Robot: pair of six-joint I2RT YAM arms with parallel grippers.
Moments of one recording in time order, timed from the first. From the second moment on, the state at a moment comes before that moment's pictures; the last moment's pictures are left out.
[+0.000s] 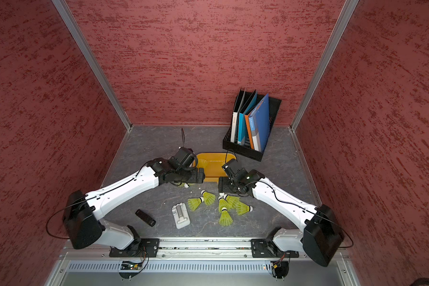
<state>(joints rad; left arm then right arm) -0.77 1.40 1.14 -0.76 -0.02 -0.66 0.72 1.31 0.95 -0.72 0.00 0.71</state>
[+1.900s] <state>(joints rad) -0.85 1.02 0.73 -0.52 0.13 -0.74 0.77 1.65 0.93 -0.54 0.05 0.75</state>
